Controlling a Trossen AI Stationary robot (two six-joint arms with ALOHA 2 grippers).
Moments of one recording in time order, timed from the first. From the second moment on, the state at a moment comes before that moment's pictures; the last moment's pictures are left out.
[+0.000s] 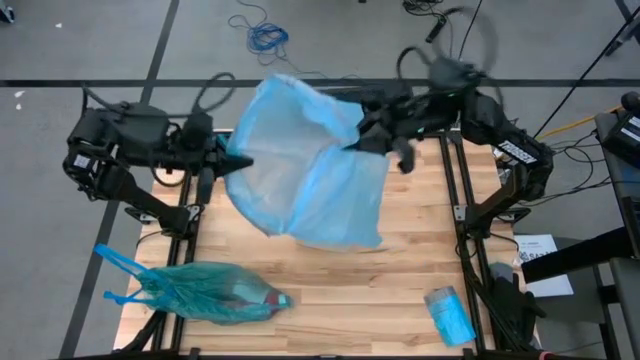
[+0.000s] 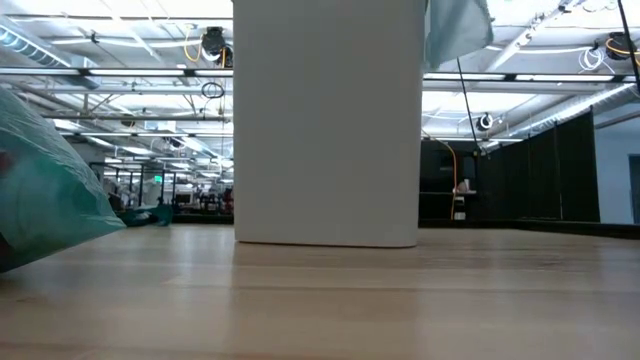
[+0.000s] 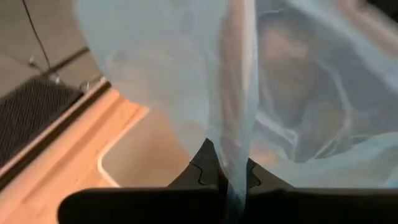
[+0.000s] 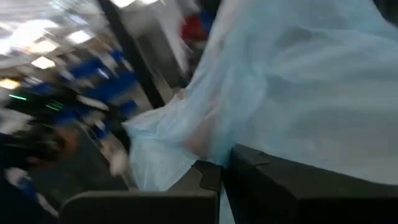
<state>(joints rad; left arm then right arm) -0.15 1.34 2.21 -1.27 -0.23 -0.44 -0.20 1.54 2.10 -0.55 -0.54 0.39</state>
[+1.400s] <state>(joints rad) -0.16 1.68 2.21 -1.43 -0.01 -0.35 -0.15 1.96 2.07 -1.18 -0.50 0.20</state>
